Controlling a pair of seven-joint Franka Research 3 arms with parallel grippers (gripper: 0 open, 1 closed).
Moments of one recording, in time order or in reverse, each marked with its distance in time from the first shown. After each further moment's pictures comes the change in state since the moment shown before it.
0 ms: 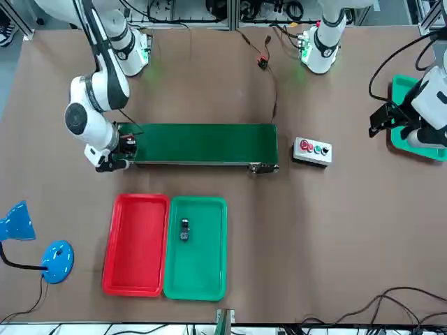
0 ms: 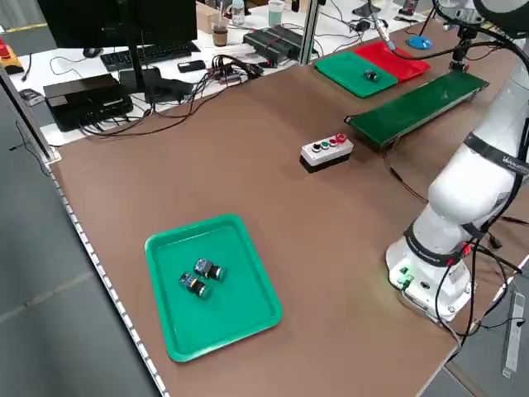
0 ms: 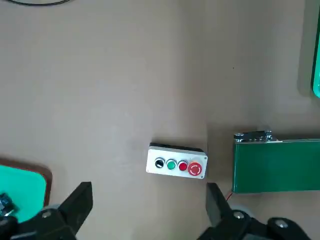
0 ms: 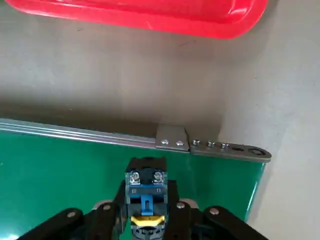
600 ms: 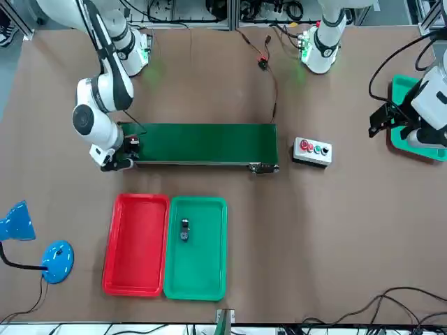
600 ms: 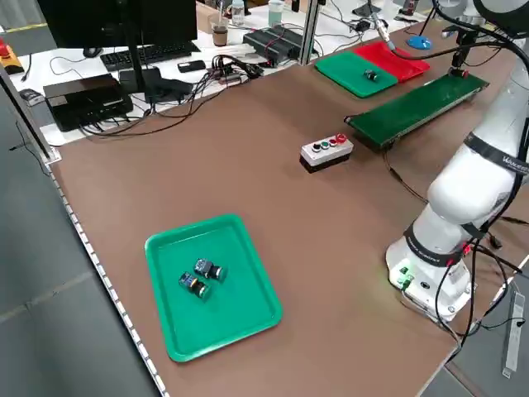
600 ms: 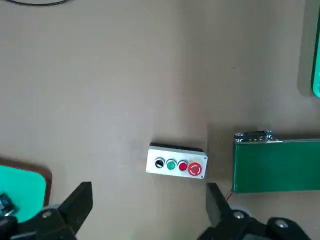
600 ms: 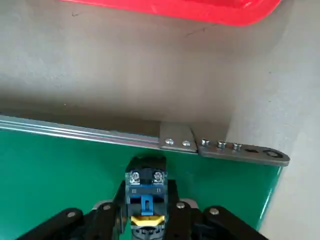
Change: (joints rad) left arm 0.000 0.000 0.000 0.000 0.000 0.000 0.000; right arm 0.014 0.015 0.000 -0.030 -0.003 0.041 0.000
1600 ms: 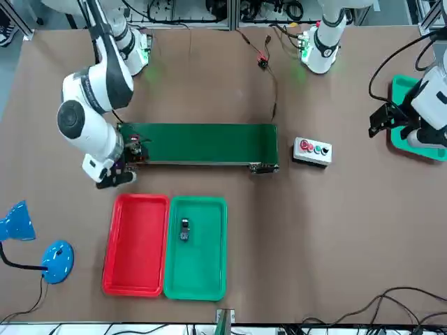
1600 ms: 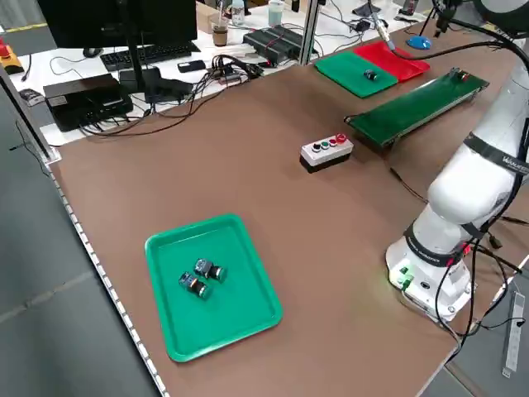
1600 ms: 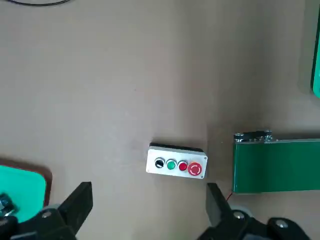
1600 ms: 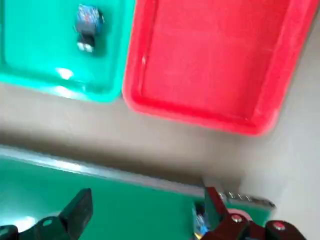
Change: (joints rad) left arm 0.000 0.000 0.000 0.000 0.000 0.000 0.000; right arm 0.110 0.144 0.003 0.561 0.006 -0.292 0.092
